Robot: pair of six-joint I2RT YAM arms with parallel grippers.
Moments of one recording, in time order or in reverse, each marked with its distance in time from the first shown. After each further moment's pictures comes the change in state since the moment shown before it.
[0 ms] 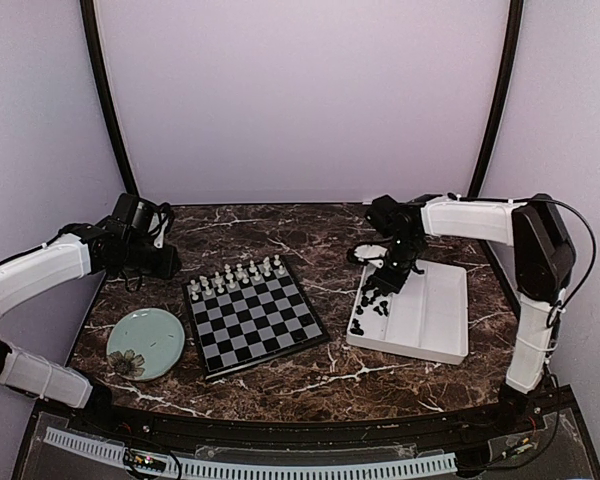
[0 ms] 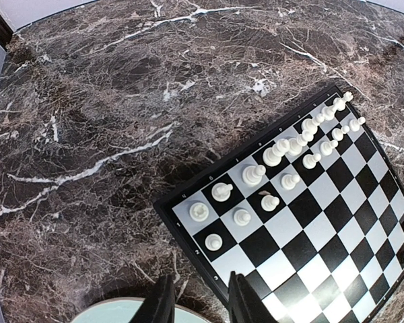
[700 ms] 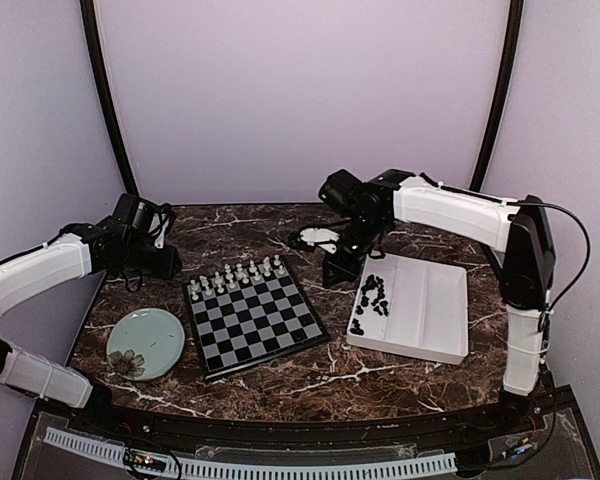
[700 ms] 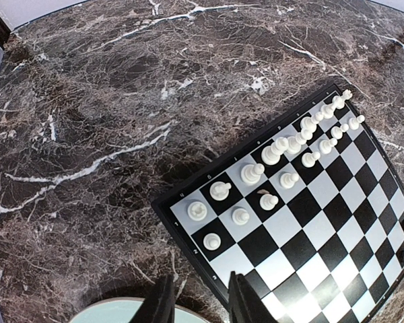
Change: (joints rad) left arm 0.000 0.005 0.000 0.000 0.007 0.000; right arm 0.204 0.053 0.356 -0.153 -0.267 -0.042
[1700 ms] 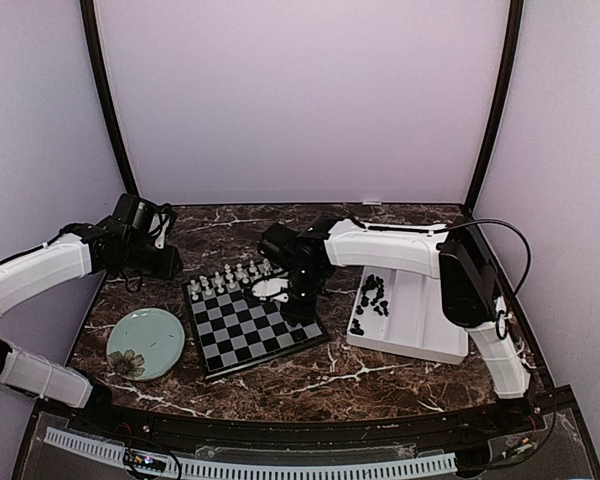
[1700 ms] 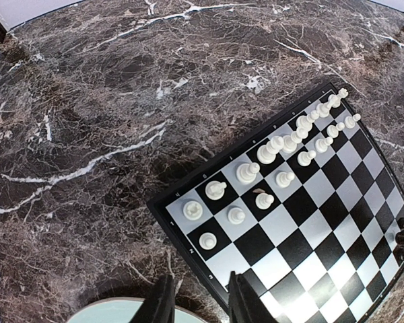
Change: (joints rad) left arm 0.000 0.000 0.000 0.000 0.014 0.000; right arm 0.222 0.310 0.191 0.016 0.158 -0.006
